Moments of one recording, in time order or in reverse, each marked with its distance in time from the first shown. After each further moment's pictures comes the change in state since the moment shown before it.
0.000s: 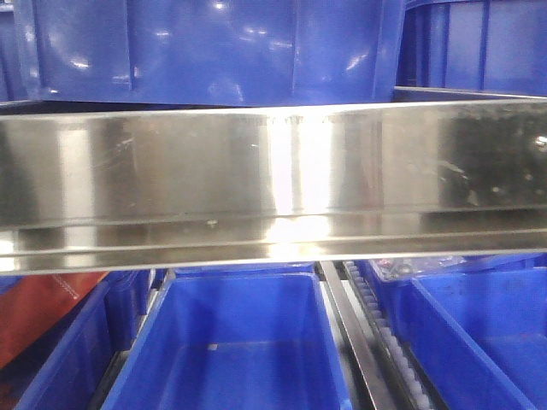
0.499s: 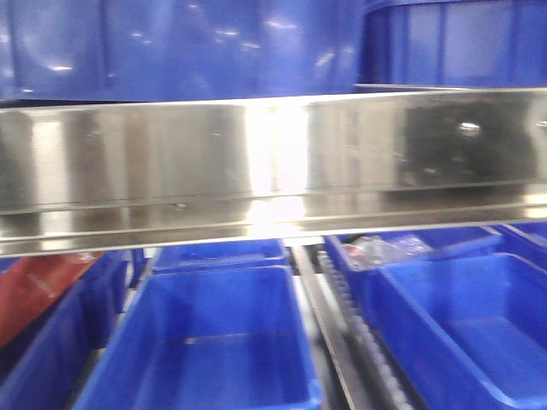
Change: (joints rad) left arm 0.000 -0.002 0.000 0.000 0.000 0.000; right arm 0.000 0.000 0.000 0.000 0.000 0.000
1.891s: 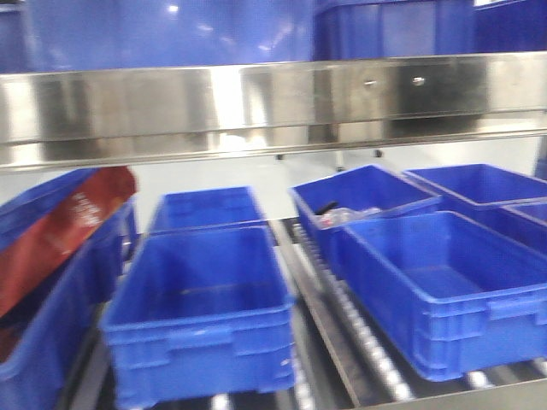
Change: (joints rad) left arm 0.000 0.000 0.000 0.000 0.000 0.000; right arm 0.000 0.000 0.000 0.000 -0.002 0.000
